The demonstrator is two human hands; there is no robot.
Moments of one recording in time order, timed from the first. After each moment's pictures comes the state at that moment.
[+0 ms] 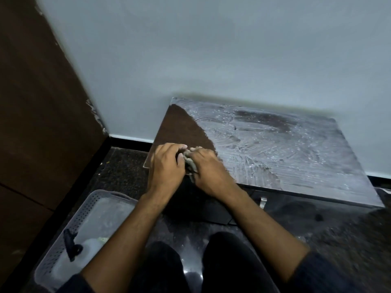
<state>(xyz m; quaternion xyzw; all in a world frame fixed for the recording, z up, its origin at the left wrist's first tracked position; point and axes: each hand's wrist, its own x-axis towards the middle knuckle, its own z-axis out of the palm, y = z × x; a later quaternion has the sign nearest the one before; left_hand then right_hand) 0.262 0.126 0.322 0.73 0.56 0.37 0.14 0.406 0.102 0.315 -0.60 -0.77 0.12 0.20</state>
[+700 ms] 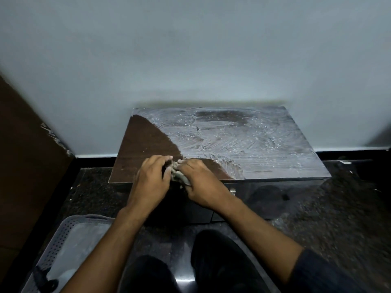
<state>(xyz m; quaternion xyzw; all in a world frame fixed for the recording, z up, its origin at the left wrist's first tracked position) 0.292 0.115 0.317 0.81 0.48 0.27 0.17 0.454 0.055 0.315 -0.62 -0.75 0.12 0.22</state>
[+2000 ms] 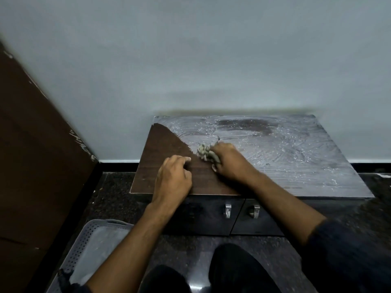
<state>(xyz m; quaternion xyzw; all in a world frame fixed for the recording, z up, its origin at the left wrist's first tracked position) 0.310 0.142 0.331 0.79 0.53 0.26 0.14 0.507 0.137 0.323 -0.65 -0.72 0.12 0.21</state>
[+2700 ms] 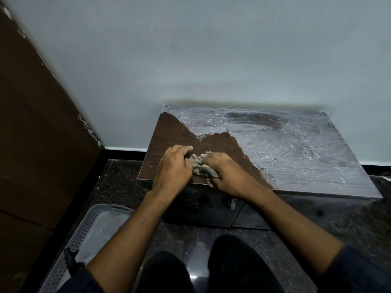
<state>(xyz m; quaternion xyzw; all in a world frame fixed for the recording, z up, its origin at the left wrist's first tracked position) 0.291 0.143 0.333 0.78 0.53 0.27 0.18 0.470 0.100 0.317 -0.57 -0.78 0.15 0.19</state>
